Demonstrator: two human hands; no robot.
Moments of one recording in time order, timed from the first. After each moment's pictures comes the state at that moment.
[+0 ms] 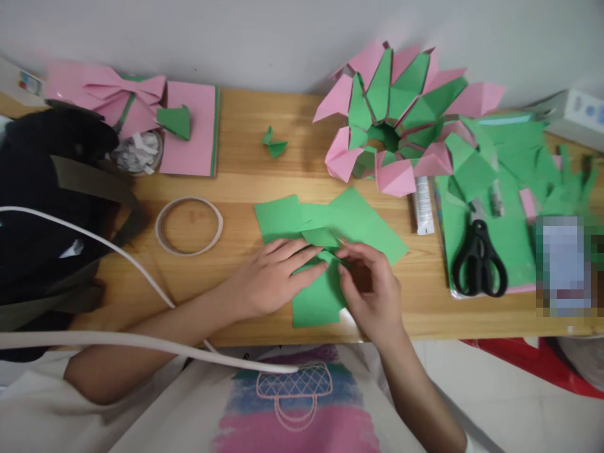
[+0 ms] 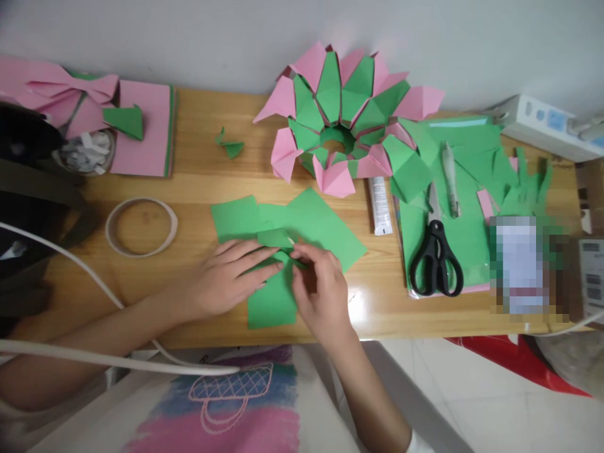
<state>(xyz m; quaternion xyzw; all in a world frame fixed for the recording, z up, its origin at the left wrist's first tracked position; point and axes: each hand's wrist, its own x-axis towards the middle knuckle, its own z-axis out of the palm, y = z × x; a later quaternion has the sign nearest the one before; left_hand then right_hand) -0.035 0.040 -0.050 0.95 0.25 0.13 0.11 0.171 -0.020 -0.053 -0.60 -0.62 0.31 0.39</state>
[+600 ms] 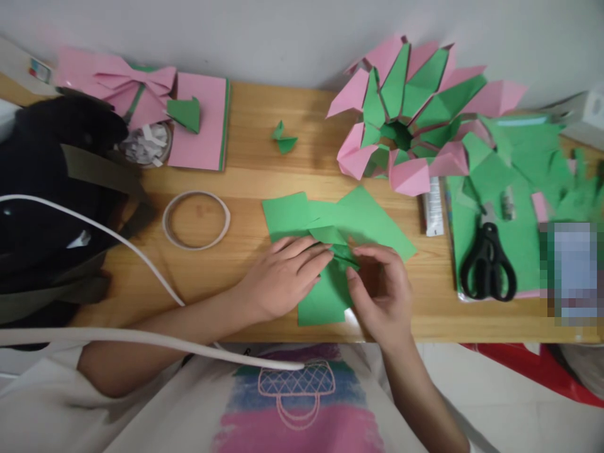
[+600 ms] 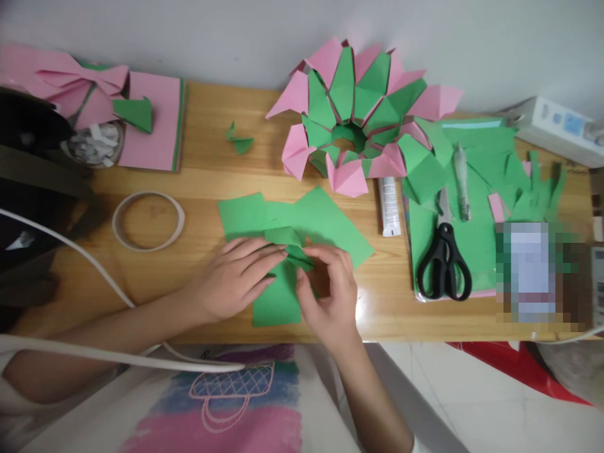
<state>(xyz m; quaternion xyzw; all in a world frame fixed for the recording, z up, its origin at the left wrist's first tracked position) -0.023 0.035 -0.042 0.93 0.30 0.15 0.14 0.168 -0.020 -0.044 -0.62 -0.59 0.30 0.42</state>
